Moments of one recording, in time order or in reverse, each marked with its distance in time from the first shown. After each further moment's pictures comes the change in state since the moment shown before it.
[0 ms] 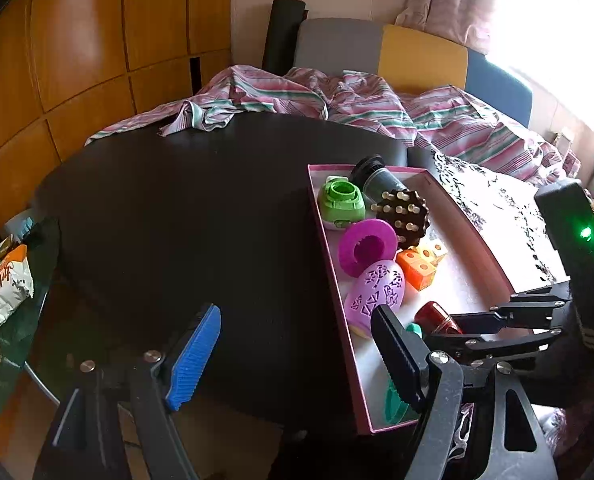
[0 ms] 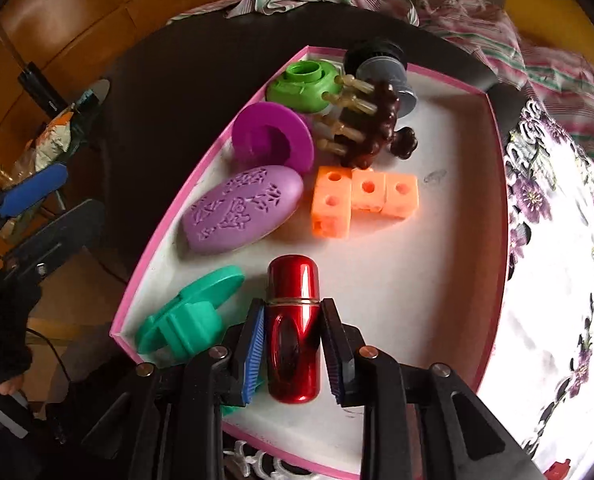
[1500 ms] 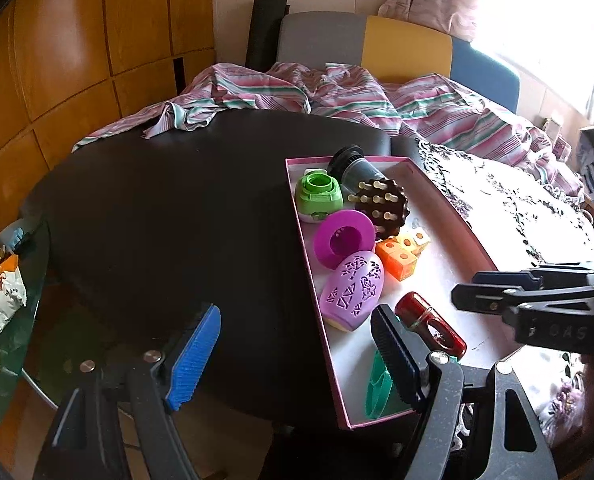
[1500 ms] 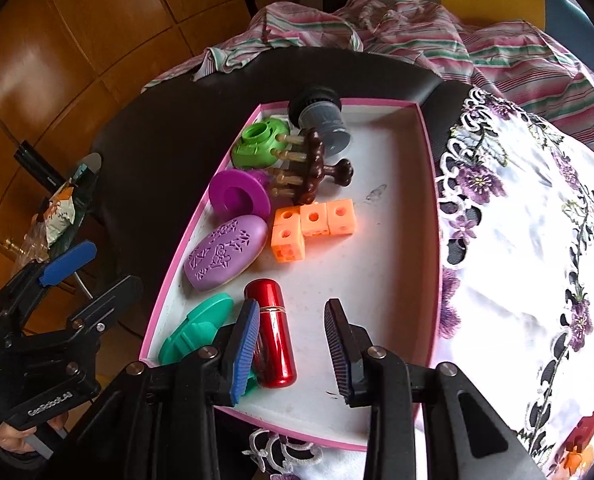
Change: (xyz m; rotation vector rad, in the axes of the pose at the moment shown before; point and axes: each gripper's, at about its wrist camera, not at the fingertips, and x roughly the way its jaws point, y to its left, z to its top) left arm -0.001 -0.014 0.001 0.043 0.019 -0.027; right arm -0.056 -0.028 -0.015 0.173 -0.172 -0.003
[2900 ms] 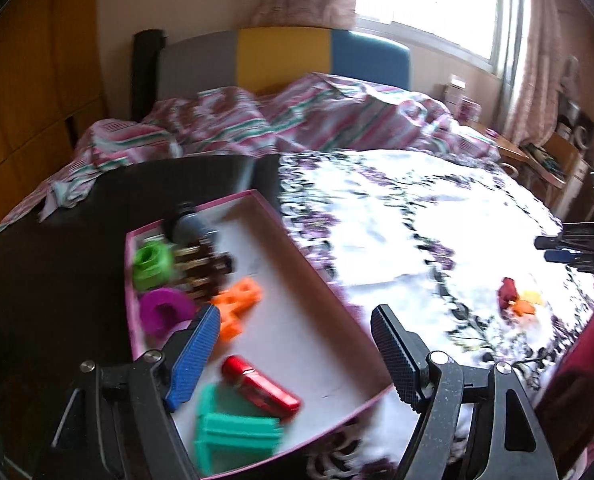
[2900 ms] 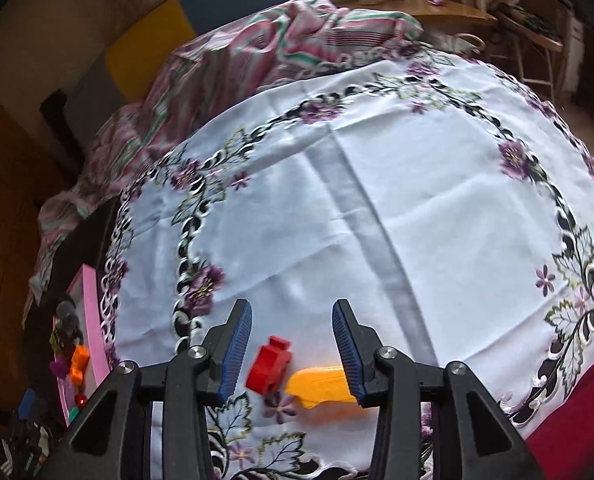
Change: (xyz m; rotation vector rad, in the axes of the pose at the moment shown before) left arm -0.014 -0.134 0.033 0.274 -0.048 -0.266; right arm -0.164 -0.286 -0.142 0.876 -0.268 -0.305
